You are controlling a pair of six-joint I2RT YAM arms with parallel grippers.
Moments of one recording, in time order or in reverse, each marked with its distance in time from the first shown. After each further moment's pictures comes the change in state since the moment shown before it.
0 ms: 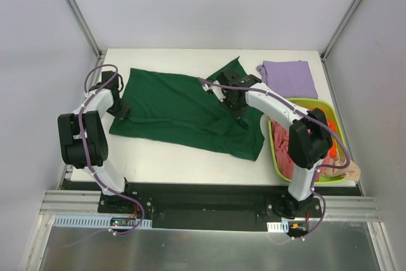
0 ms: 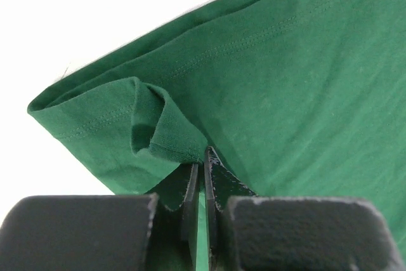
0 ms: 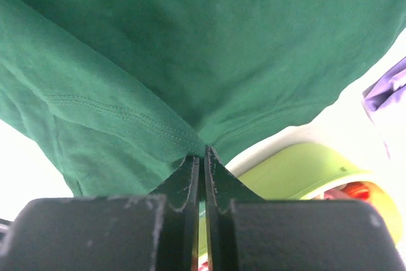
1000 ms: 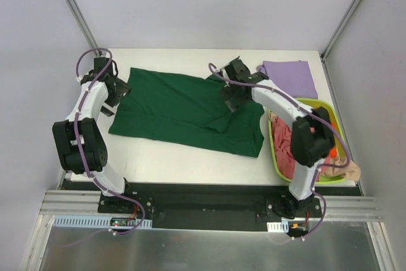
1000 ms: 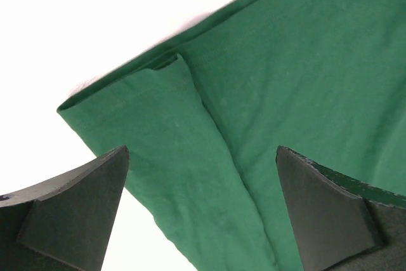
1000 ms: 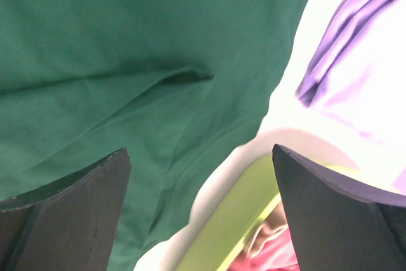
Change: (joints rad) left arm 0.000 -0.025 0.183 -0.112 -0.060 0.068; right arm -0.071 0.088 0.076 0.189 0.185 0.057
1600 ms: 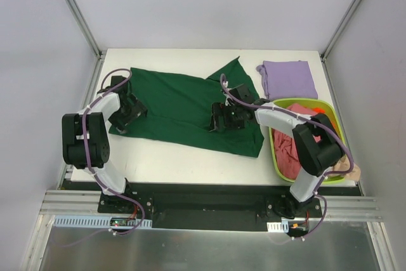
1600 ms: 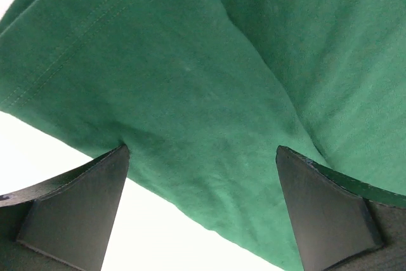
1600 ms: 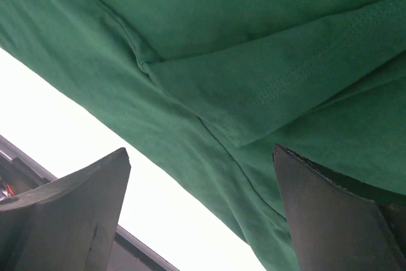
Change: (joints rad) left arm -0.076 0.013 -0.245 0.098 0.157 0.123; right arm 0.013 -0.204 -0.525 0.425 -0.631 0.653
